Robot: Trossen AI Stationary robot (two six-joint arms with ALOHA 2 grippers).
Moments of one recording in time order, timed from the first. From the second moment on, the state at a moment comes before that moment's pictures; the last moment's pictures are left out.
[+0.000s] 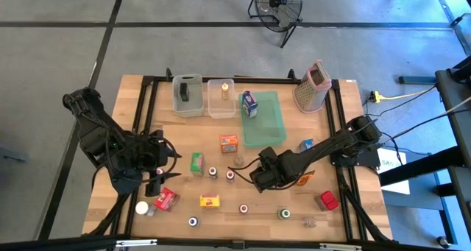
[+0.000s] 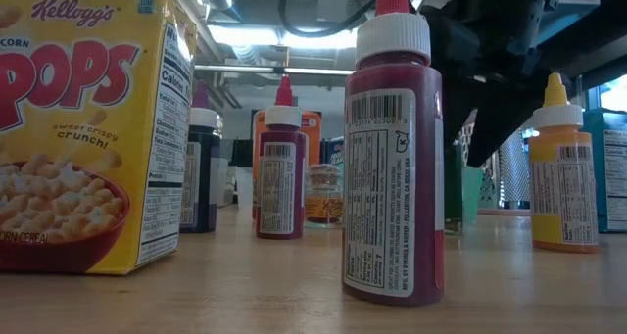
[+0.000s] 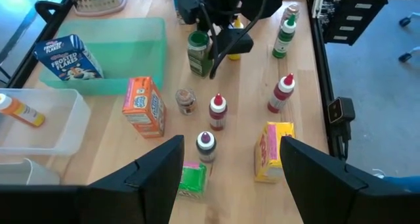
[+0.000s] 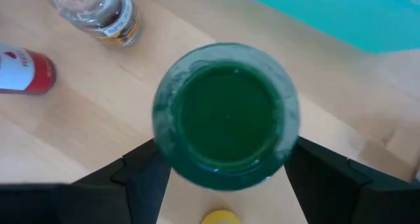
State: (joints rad) left arm -0.82 1.27 1.55 -1.24 -0.65 -0.75; right arm 0.44 1.86 1.32 -0.96 0.37 1.43
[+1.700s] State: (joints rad) left arm -0.80 1.27 1.55 -1.24 -0.67 -0.71; right arm 0.43 1.87 1.28 -0.87 0.42 1.22
